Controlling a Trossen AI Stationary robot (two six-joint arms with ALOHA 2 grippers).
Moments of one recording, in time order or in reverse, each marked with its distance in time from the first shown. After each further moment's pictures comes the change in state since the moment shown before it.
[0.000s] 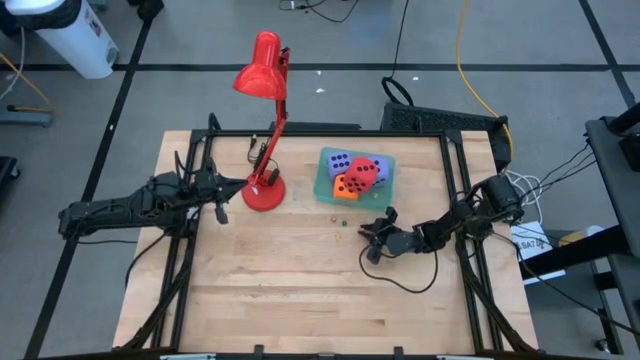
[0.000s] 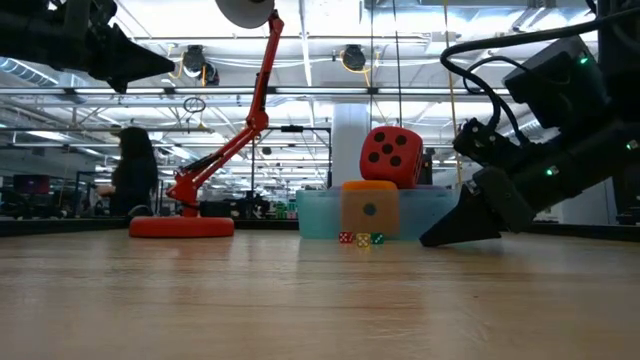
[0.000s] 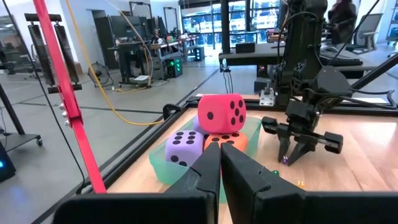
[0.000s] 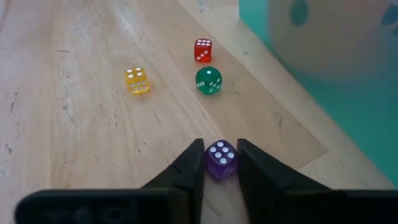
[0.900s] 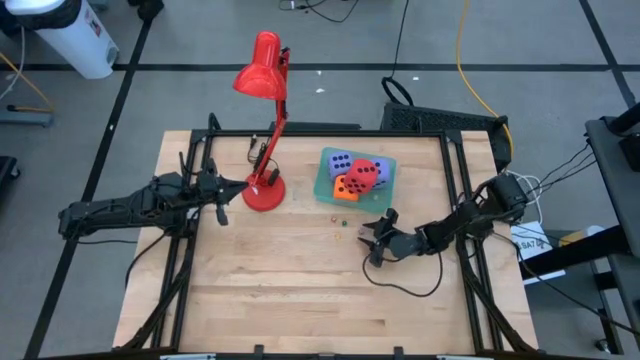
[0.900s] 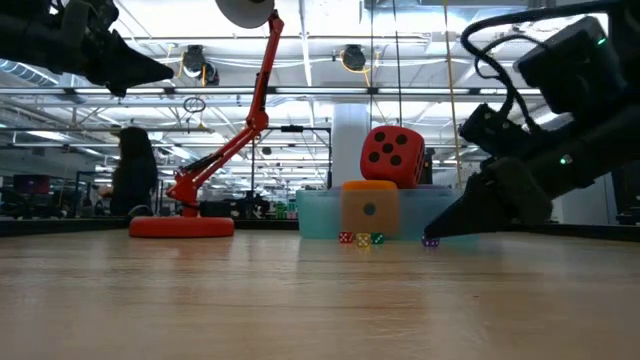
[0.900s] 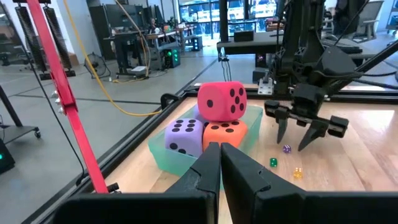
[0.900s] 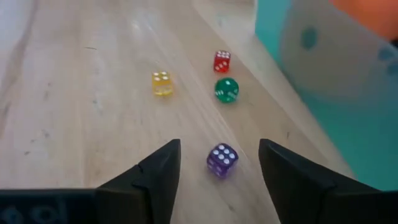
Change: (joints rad) left arm 0.000 0.000 0.000 -0.047 0.007 -0.003; right arm 0.037 -0.065 -0.001 -0.016 0.046 -0.098
